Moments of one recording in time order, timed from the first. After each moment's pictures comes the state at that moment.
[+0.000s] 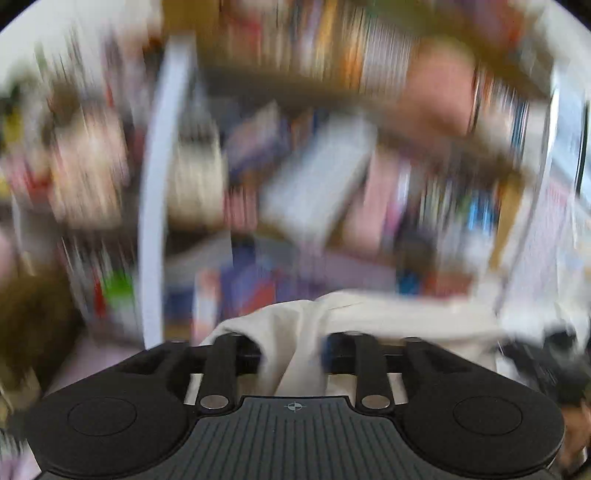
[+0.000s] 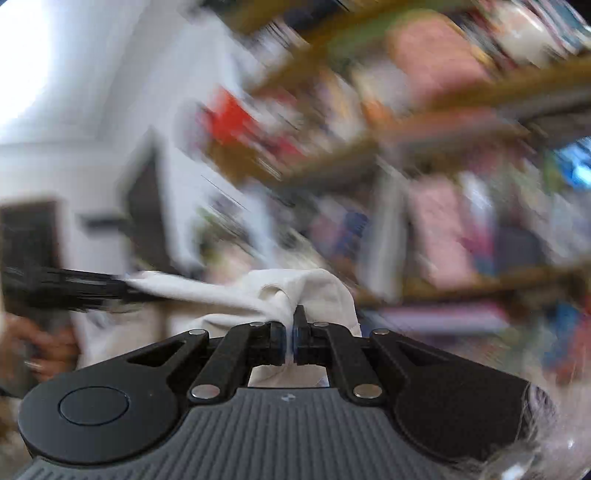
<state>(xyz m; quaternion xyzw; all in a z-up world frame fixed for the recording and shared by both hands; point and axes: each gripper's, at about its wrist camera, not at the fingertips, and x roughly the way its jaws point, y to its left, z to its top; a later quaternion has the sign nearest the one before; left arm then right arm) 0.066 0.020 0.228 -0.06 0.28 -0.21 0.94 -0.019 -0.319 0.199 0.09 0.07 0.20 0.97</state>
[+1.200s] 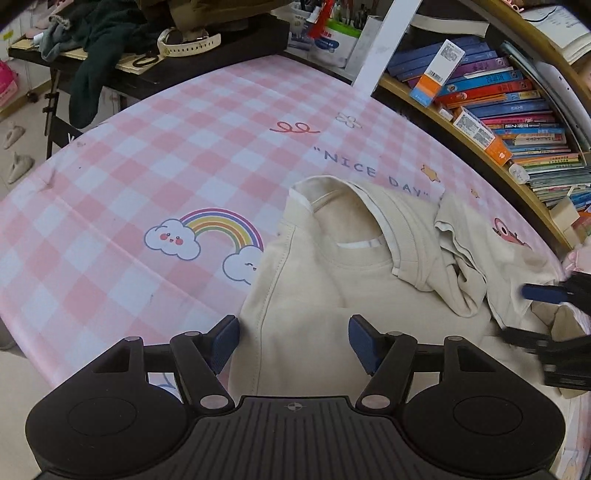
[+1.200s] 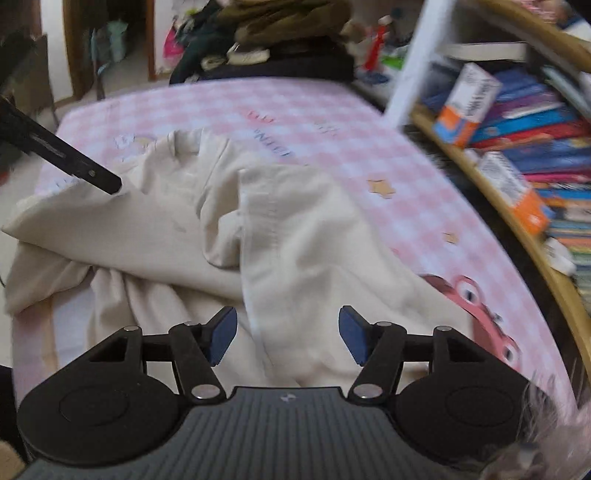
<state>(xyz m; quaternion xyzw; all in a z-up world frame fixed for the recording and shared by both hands) -0.031 0.127 -0.007 -0.20 0.46 0.04 0.86 0.027 -0.157 -0.017 -0.28 0.38 0.36 0.80</state>
